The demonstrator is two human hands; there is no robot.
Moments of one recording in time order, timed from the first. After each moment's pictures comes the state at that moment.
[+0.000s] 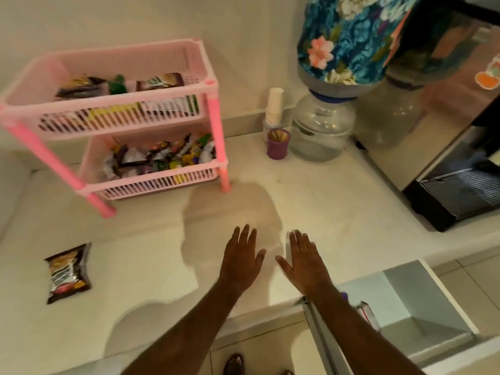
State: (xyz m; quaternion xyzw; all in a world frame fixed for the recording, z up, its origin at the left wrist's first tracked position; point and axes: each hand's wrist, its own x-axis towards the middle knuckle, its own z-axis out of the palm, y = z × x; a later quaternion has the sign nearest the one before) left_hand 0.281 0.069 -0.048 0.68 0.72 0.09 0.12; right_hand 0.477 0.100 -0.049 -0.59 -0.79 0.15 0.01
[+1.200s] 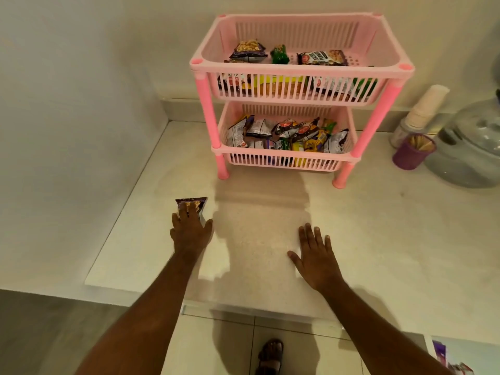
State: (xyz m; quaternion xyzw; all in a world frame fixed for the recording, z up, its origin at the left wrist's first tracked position) left_hand -0.065 -0.070 -0.037 0.28 0.94 0.13 0.14; right_hand 0.245 0.071 -0.091 -0.41 -0.90 0.11 -0.10
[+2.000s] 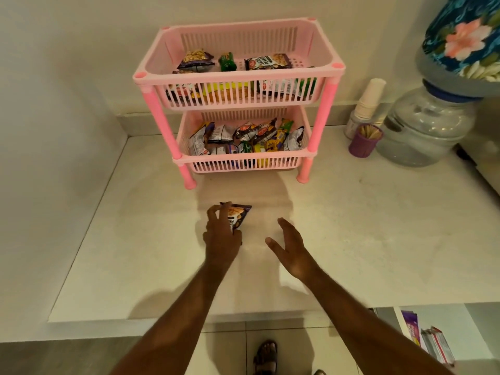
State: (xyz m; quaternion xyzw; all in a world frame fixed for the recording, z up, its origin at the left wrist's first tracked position) left_hand 0.061 -0.007 -0.016 0.41 0.84 0.31 0.16; right_hand 0.251 0.067 -0.049 -0.48 -0.73 0.47 0.11
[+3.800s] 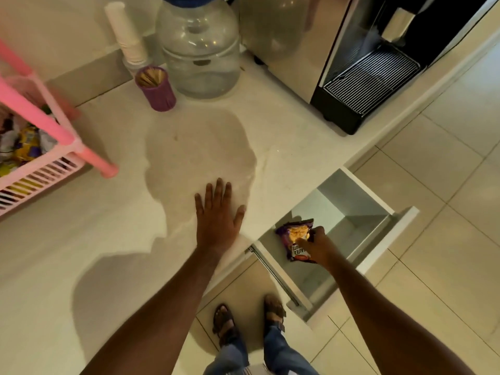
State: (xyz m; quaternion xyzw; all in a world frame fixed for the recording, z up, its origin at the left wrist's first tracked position) left_hand 0.407 0.134 -0.114 0.78 0.62 0.05 0.07; right_hand 0.677 0.037 -0.128 -0.80 -0.33 0.48 0.14
